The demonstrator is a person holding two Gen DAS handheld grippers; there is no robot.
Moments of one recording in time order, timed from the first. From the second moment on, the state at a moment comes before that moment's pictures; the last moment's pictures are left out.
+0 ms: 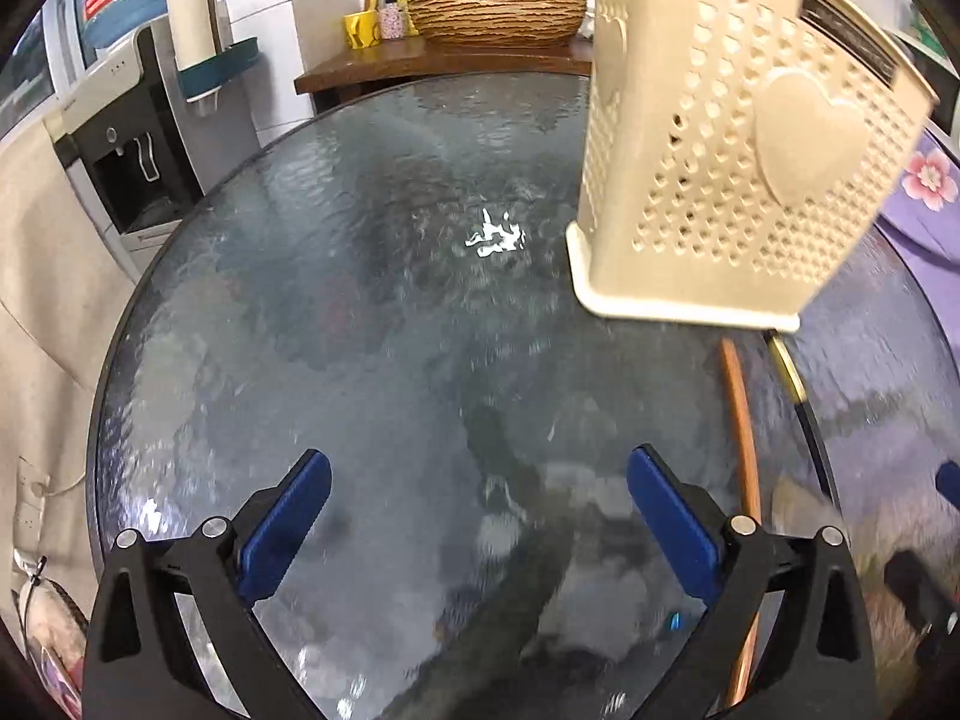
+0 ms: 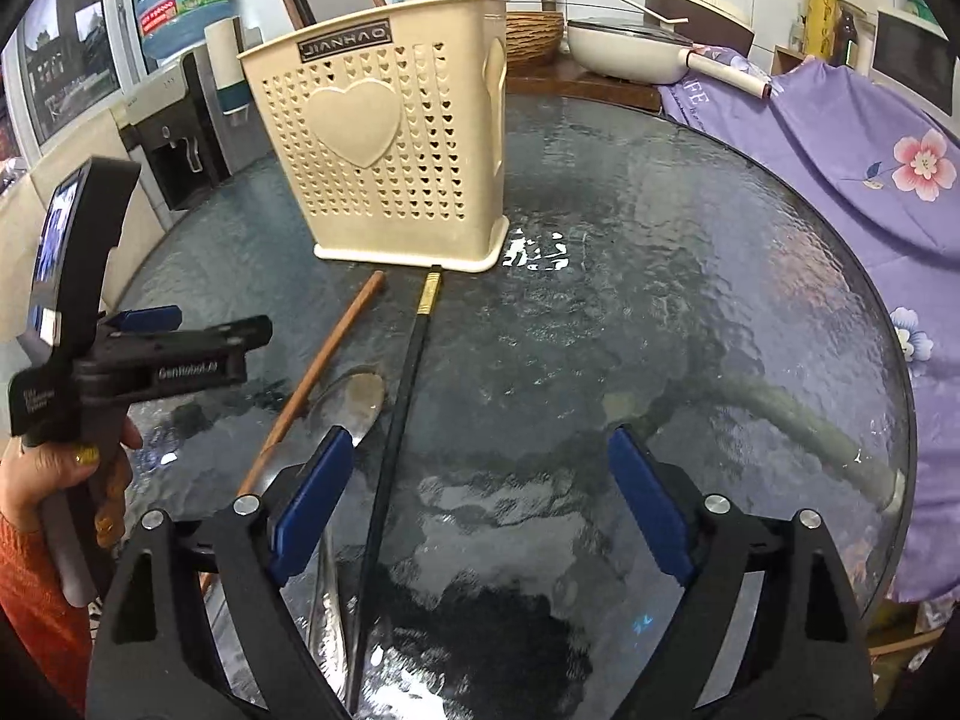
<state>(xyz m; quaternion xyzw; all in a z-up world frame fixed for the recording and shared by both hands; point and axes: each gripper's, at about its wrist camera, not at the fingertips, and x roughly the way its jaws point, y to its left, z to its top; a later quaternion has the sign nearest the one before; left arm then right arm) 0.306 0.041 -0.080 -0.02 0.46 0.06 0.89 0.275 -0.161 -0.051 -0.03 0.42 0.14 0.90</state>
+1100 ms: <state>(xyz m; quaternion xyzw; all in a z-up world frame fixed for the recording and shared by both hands) 0.323 0.037 -0.082 -0.02 0.45 0.07 0.89 0.349 -0.195 -0.078 0.01 0.45 -0.01 0.89</state>
